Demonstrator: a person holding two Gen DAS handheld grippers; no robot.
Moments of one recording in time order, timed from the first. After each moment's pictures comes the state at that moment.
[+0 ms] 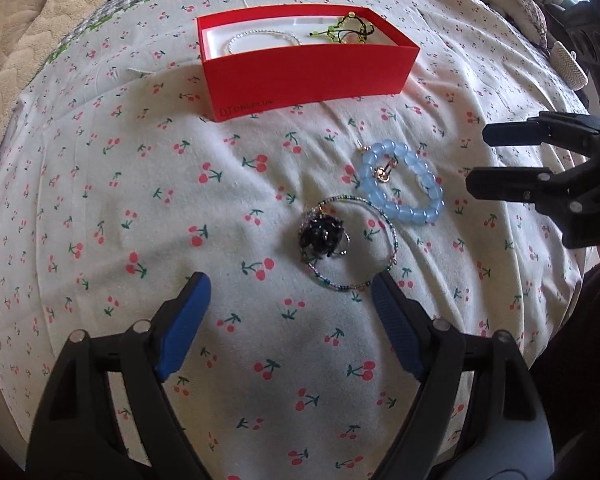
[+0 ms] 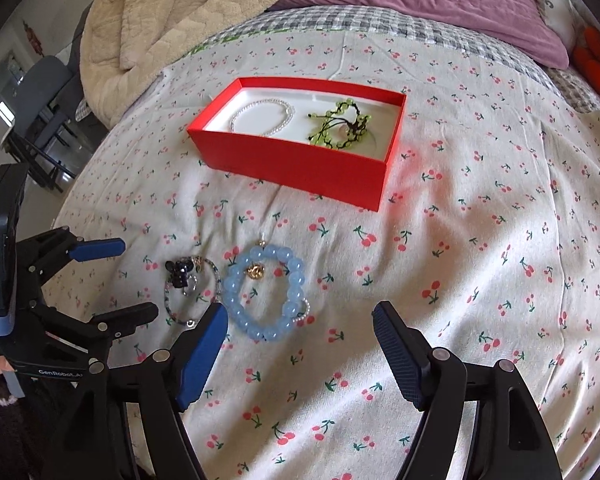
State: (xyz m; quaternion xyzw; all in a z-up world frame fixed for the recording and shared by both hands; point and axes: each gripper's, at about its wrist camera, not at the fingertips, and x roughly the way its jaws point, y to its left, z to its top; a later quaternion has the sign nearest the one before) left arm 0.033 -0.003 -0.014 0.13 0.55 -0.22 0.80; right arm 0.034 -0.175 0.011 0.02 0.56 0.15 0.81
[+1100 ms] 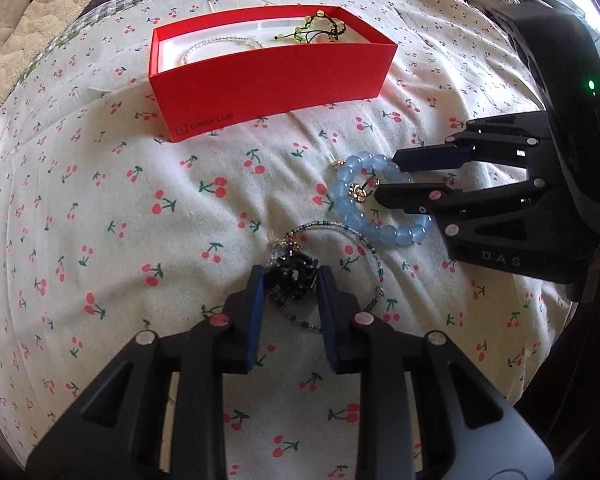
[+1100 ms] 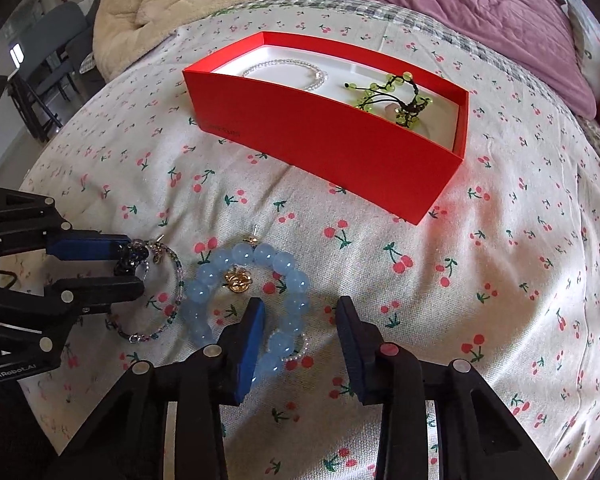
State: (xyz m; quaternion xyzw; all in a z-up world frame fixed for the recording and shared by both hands) left arm 0.047 -0.023 -0.027 0.13 0.53 -0.26 0.80; right arm 0.059 -0.139 -0.035 -0.07 0.53 0.16 0.83
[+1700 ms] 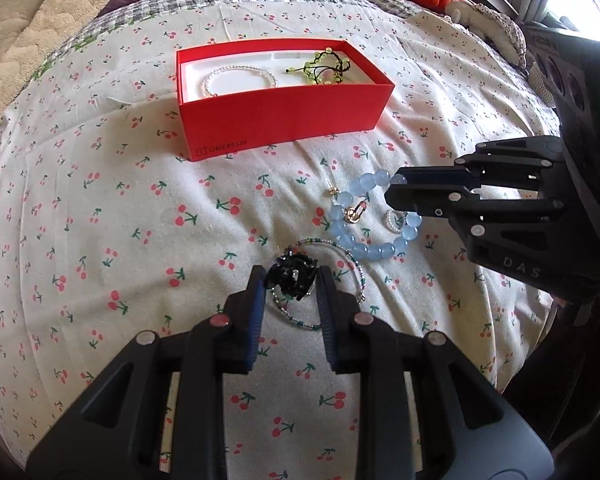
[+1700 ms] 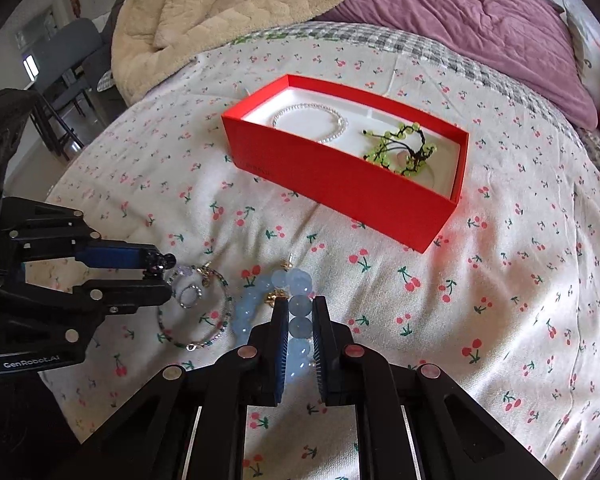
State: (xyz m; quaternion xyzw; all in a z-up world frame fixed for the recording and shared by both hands) left arm 0.042 -0.009 0.000 0.09 0.52 -0.26 0.81; right arm 0.048 -0.136 0.009 -0.05 0.50 0.18 0.84
